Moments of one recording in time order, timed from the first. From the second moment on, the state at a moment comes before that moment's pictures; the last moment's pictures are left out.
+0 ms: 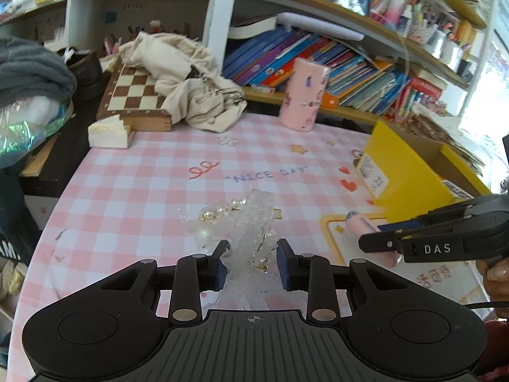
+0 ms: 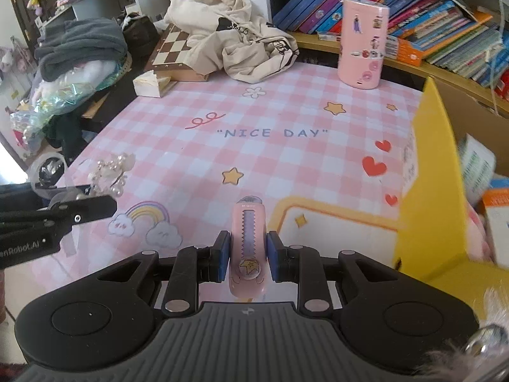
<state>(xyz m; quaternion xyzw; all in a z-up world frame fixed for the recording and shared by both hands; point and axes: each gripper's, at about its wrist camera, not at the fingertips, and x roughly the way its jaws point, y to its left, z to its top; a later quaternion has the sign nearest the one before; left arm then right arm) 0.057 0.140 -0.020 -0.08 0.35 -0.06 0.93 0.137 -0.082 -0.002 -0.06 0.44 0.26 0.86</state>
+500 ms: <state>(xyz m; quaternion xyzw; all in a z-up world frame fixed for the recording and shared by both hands) 0.013 0.115 0.002 -0.08 0.32 -0.10 0.94 0.076 -0.115 0.012 -0.02 0.42 0.23 0.88</state>
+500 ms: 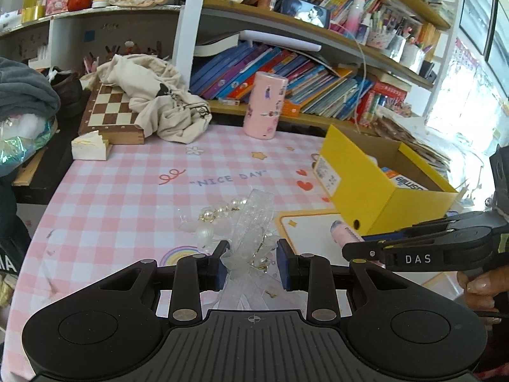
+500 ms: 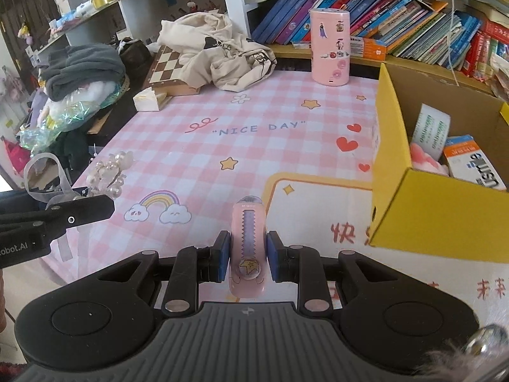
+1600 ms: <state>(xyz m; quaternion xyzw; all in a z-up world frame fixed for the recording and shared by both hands) 0.019 0.001 0.012 -0.01 0.32 -0.24 0.92 0.023 -0.233 0.016 0.03 0.41 0.10 0.91</state>
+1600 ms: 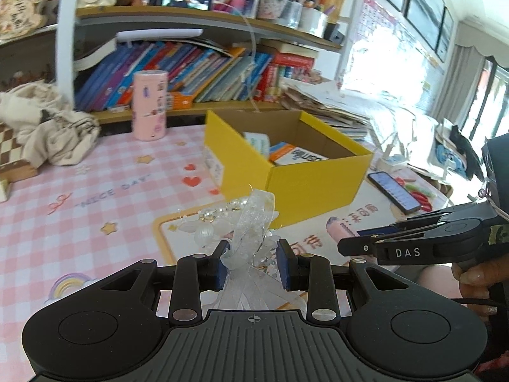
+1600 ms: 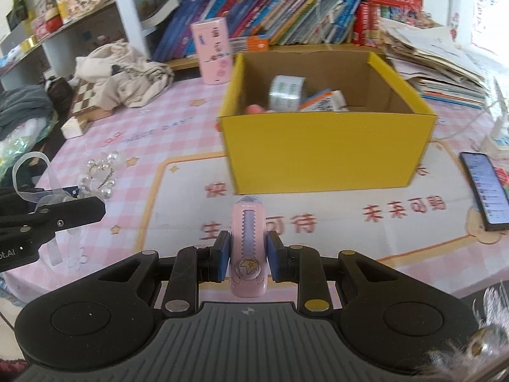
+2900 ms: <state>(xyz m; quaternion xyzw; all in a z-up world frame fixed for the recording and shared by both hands) 0.095 -0.133 0.044 0.00 0.25 -0.26 0.93 0.093 -0.352 0.060 -0.01 0.33 0.13 0.94</state>
